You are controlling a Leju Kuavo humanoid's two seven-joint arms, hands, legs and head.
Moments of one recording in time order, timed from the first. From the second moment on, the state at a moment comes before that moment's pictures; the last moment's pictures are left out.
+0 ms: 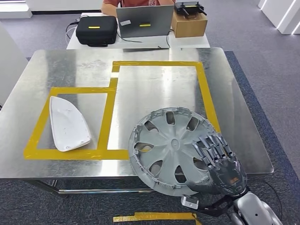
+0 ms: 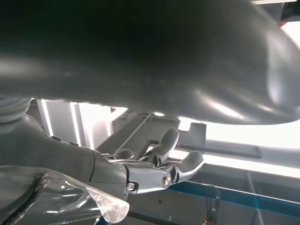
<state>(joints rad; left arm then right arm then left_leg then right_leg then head) -0.07 -0.18 0.93 -0.20 -1.36 -0.12 -0.43 0.25 -0.26 0.16 -1.85 1.57 -0.69 -0.17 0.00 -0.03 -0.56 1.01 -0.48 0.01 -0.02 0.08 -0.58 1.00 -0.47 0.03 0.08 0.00</state>
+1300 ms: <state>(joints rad) -0.07 -0.18 0.95 -0.20 -1.35 -0.10 -0.41 0.27 -0.17 0.09 -1.85 1.57 -0.69 -0.17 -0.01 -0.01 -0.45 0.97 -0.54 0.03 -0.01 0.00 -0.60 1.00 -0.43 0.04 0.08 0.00</state>
